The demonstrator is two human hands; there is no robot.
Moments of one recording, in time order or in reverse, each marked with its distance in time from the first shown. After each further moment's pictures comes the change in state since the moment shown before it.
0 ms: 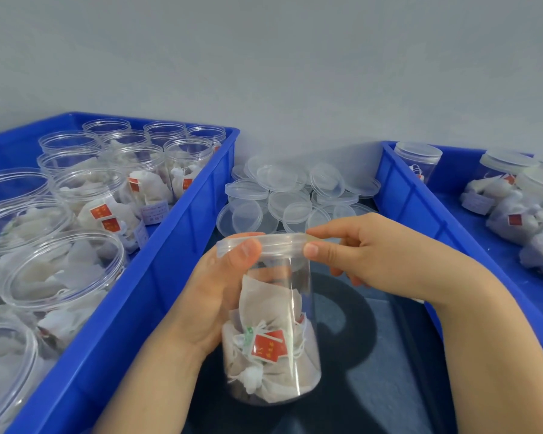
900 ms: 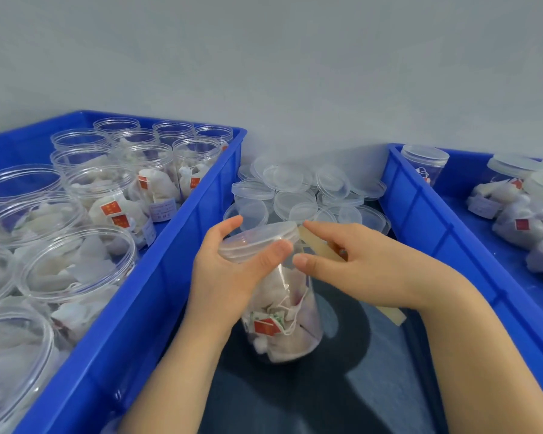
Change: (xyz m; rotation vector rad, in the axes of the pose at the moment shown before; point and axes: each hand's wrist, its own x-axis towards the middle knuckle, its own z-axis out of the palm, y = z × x) left_hand 0.010 -0.012 0.004 0.412 0.463 0.254; right_hand 0.003 -0.007 0.014 -0.138 -0.038 -0.012
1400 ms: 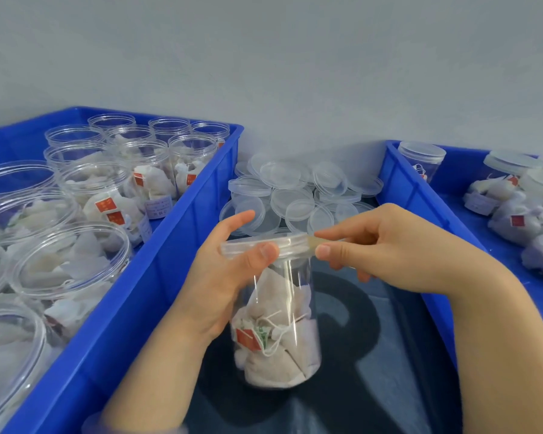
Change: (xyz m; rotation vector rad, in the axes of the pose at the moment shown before) left_hand 0.002 0.004 -0.008 -0.269 -0.295 -0.099; right_hand -0.012 0.013 -0.022 0.135 0.040 -0.026
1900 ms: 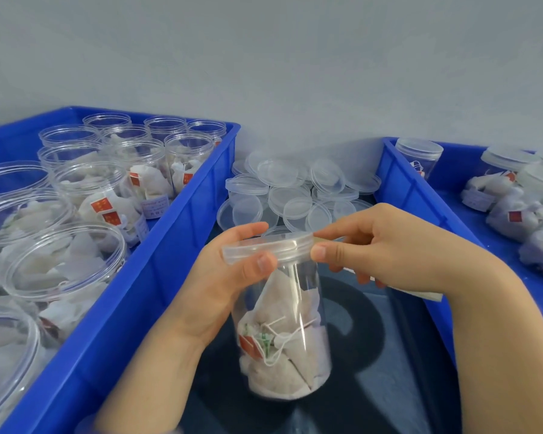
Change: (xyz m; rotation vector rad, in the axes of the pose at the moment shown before) left_hand -0.004 0.000 -0.003 0.060 -0.087 -0.005; right_hand 0.001 0.000 0.002 0.013 -0.021 0.022
